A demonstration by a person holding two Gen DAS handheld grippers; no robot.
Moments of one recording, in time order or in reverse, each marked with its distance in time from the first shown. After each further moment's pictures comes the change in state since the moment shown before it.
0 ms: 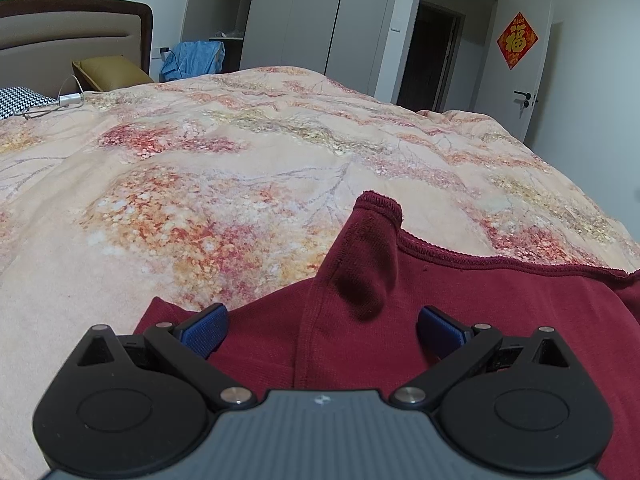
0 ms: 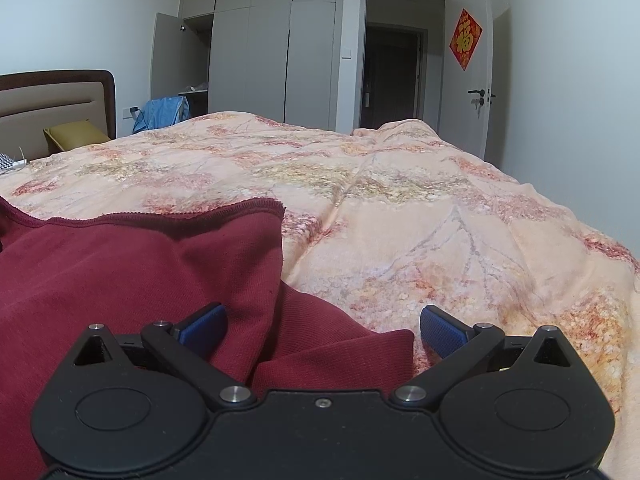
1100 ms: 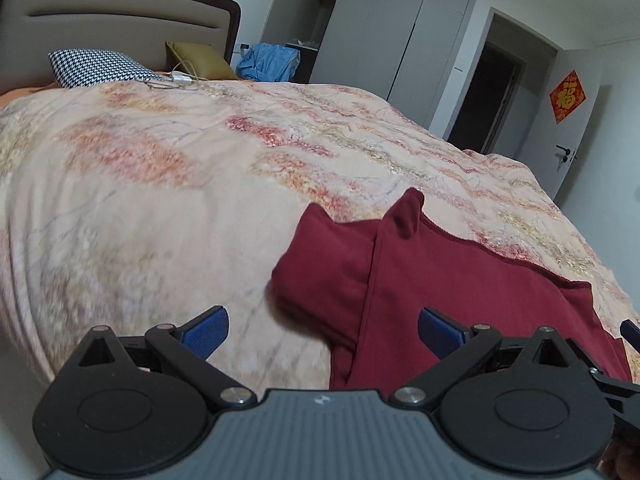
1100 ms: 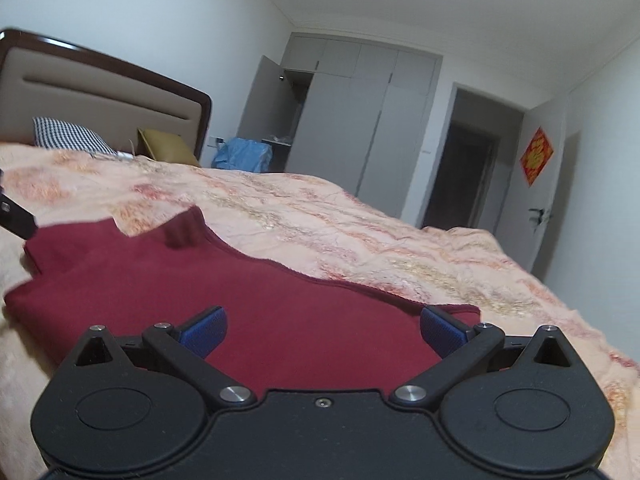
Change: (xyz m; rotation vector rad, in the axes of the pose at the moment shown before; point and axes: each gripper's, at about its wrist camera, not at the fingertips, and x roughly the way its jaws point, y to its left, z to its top) left arm -0.187 0.026 -0.071 -0.225 -0.051 0.097; right arm -0.128 0.182 -0.021 -0.276 -0.245 0.086
